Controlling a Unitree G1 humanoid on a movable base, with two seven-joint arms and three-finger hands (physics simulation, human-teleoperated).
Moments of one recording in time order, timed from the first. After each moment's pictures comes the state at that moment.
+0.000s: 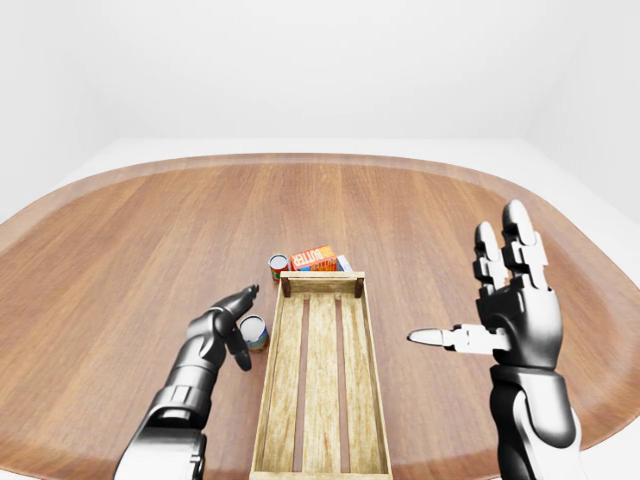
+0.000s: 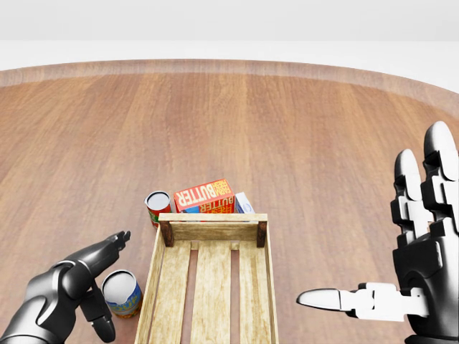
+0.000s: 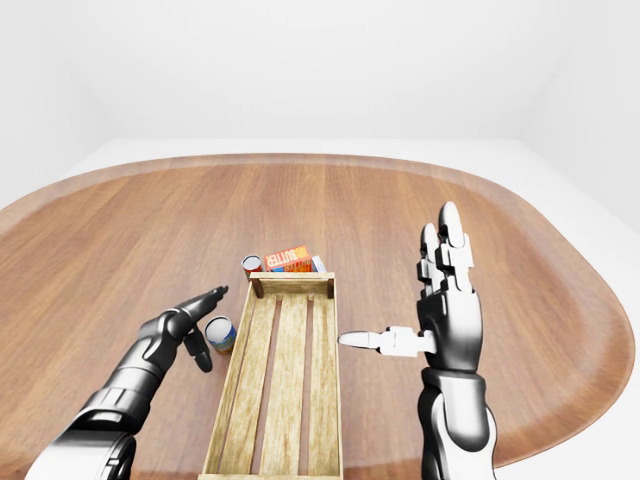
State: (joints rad) left arm -0.52 0.26 -0.02 0.87 0.95 0.06 -0.38; right arm 0.22 0.02 -0.11 -0.71 0.06 0.09 0.07
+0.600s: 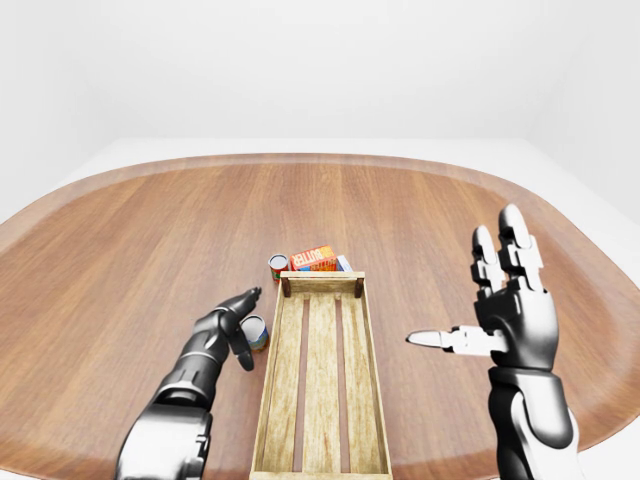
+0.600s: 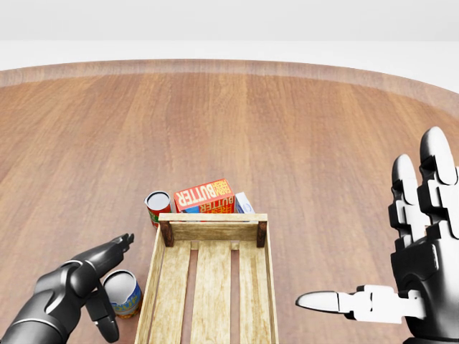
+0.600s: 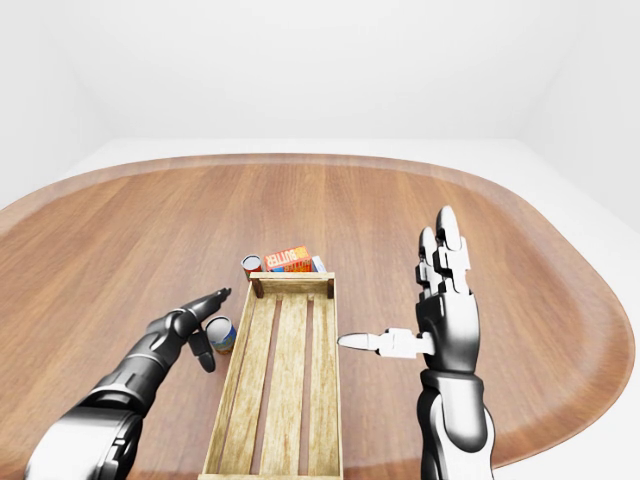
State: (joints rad) left arm -0.63 0.26 -0.05 1.11 0.94 0.01 -0.28; right arm 0.23 0.02 -0.11 -0.70 0.05 0.09 0.07
